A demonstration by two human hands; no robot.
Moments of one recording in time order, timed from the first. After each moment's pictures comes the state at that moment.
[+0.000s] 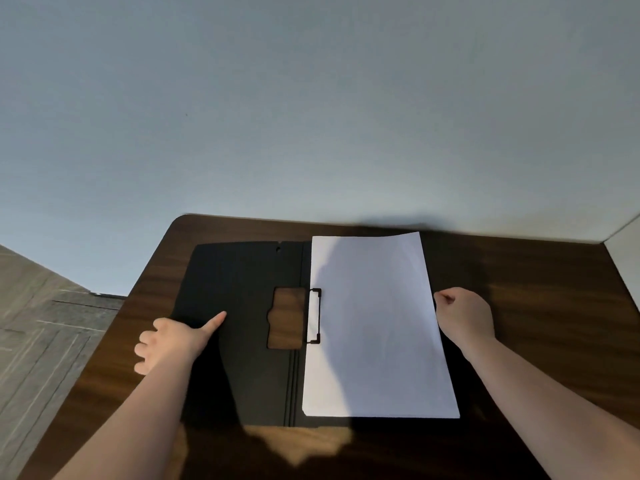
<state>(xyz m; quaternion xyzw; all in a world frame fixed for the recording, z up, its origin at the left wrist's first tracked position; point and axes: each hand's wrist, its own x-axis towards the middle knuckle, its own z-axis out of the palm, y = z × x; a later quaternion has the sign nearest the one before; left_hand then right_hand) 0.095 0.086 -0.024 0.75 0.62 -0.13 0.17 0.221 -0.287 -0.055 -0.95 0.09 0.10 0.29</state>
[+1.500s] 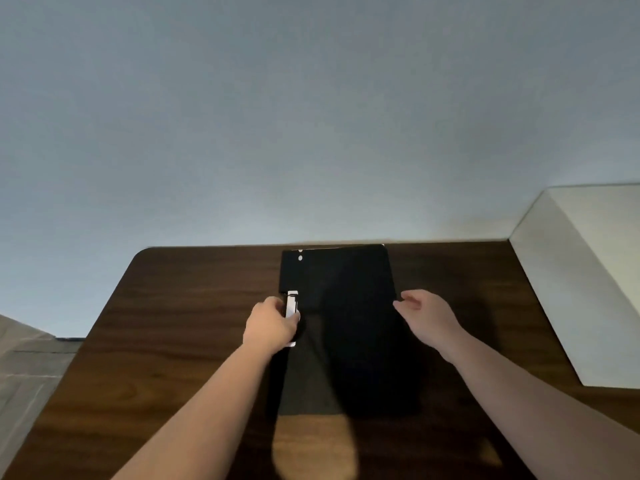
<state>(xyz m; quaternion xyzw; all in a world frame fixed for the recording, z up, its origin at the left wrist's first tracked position) 0.155 -0.099 0.009 0.89 0.30 -0.13 0.33 0.199 -0.345 0.000 -0.87 0.10 0.21 0.43</state>
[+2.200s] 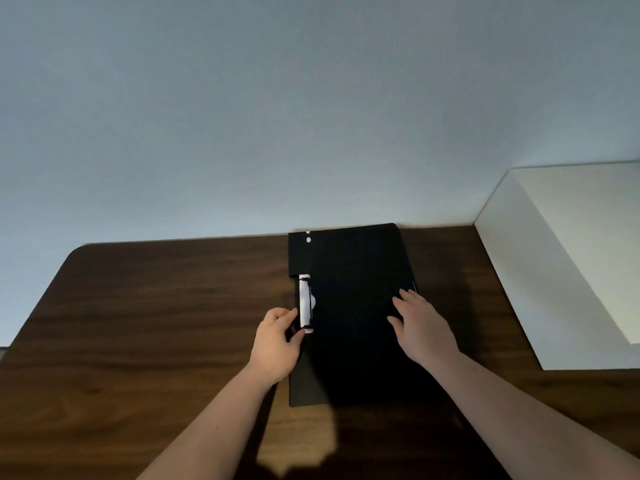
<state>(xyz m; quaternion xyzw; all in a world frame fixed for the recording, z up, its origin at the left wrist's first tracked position) 0.150 -0.160 -0.047 0.91 0.14 -0.13 0.37 0.194 -0.397 -0.046 -0.98 -0.05 0.13 0.15</state>
